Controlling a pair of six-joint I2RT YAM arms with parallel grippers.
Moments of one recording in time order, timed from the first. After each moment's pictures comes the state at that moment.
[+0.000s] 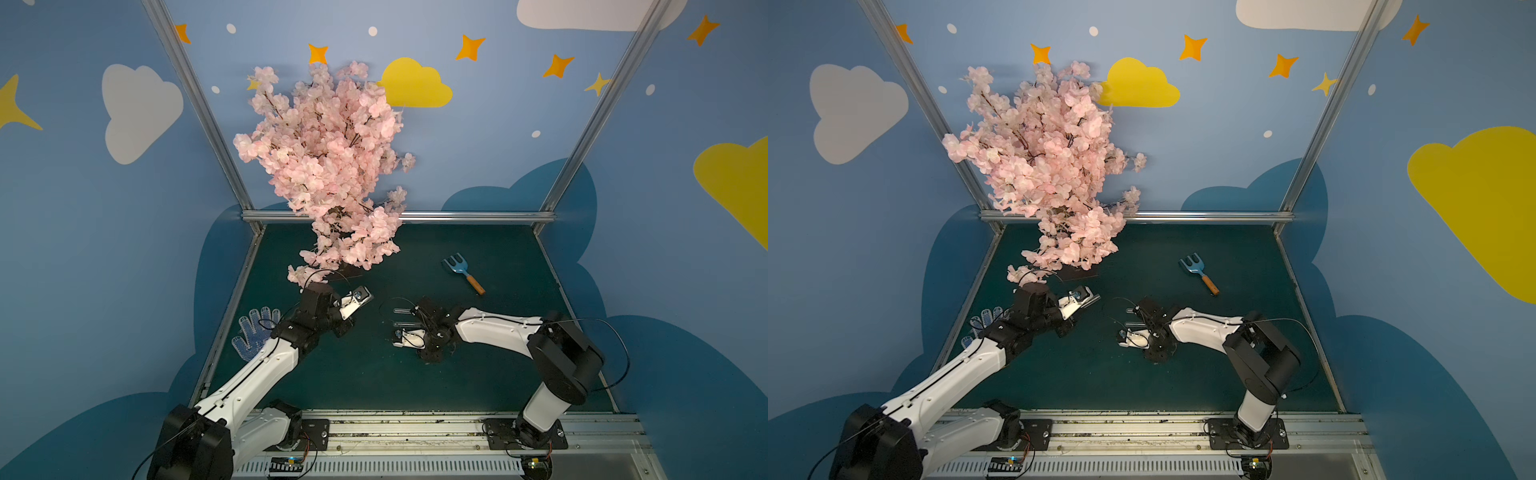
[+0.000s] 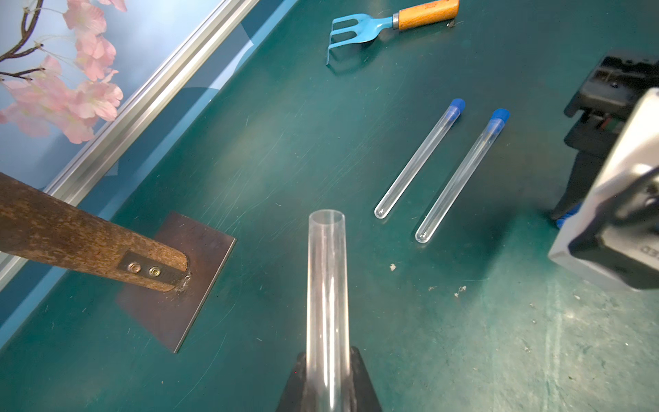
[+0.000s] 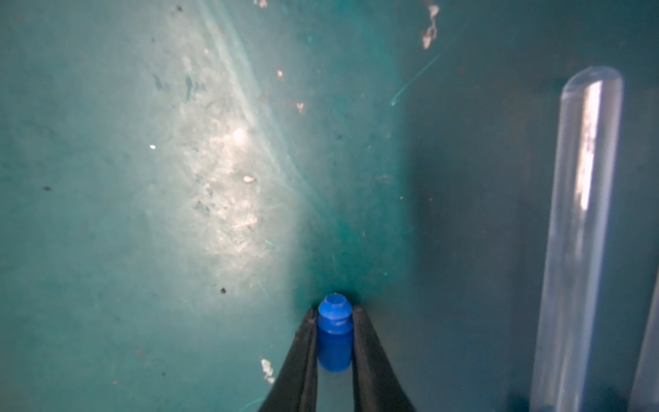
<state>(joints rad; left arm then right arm) -0.37 1.08 0.64 -0.21 0.23 0.55 0.87 1.71 0.96 -0.58 -0.16 -0.66</state>
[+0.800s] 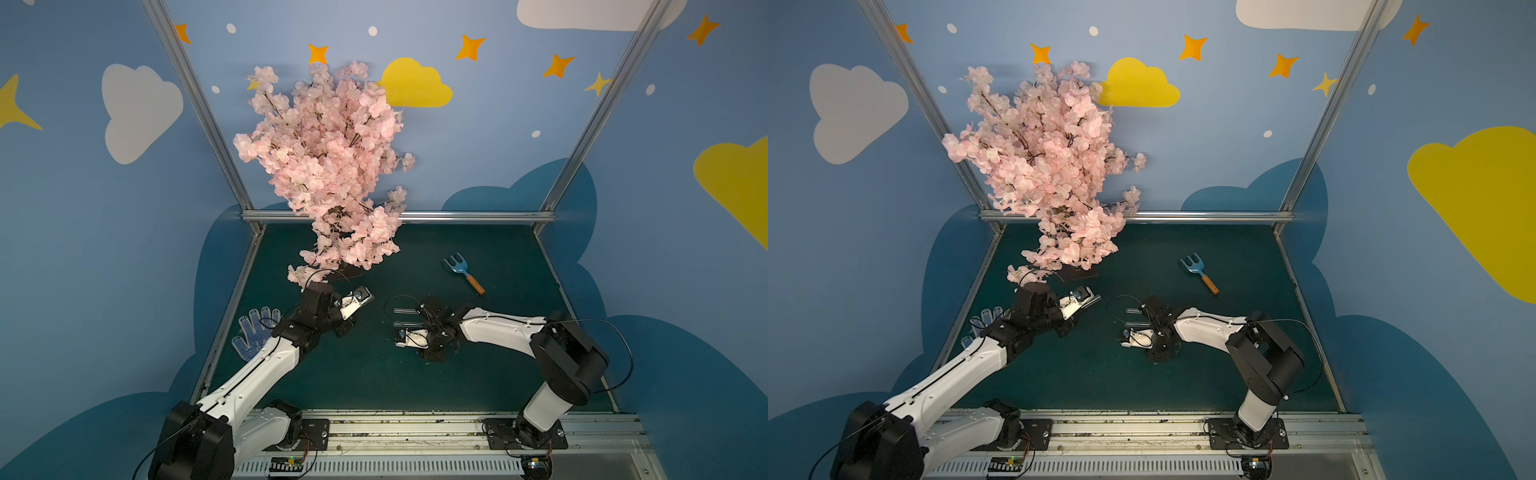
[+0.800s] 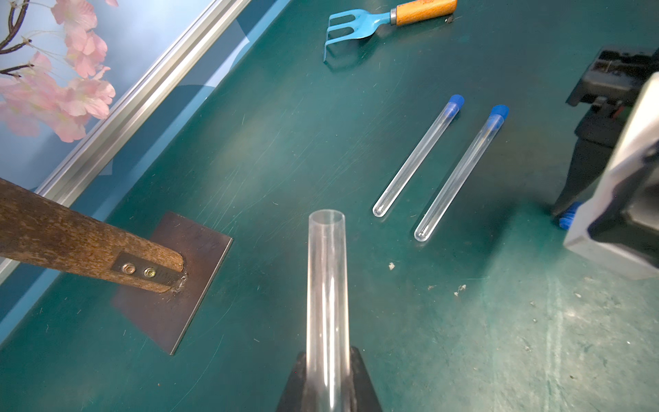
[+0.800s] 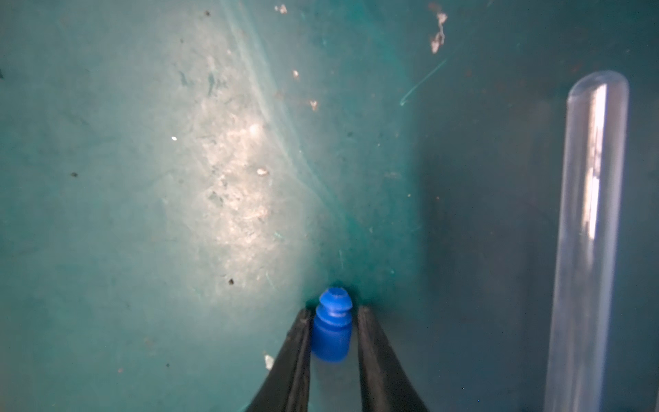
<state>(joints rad) -0.37 1.09 0.64 -0.20 0.23 0.56 0.83 1.68 0.93 -0.55 -0.23 -0.71</state>
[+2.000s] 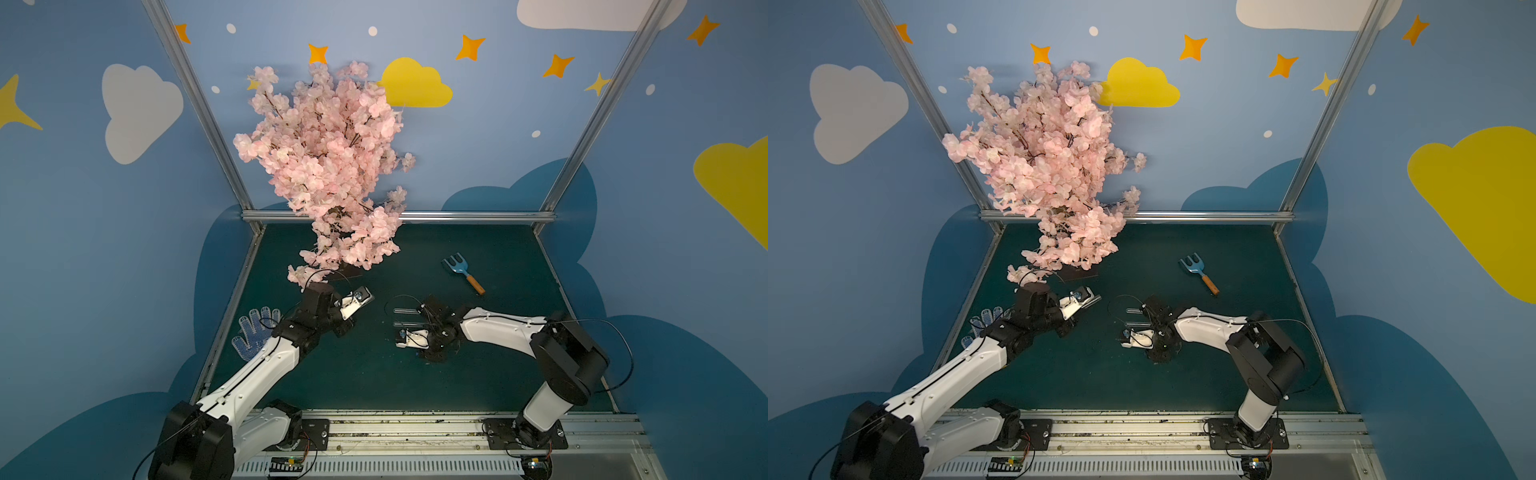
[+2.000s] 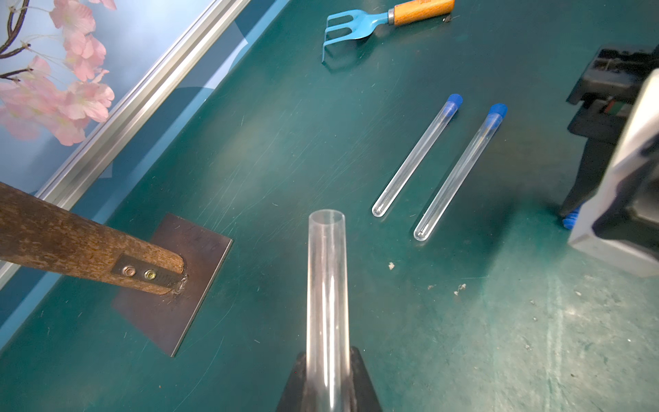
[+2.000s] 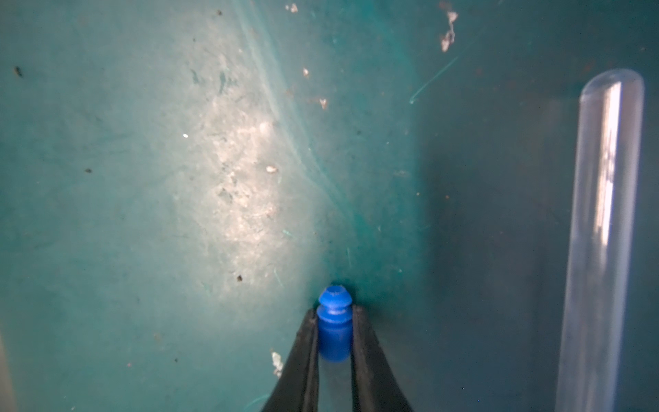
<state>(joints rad) -0.37 1.09 0.63 -0.20 0.25 0.58 0.82 1.68 0.93 -0.56 -0.25 -0.71</state>
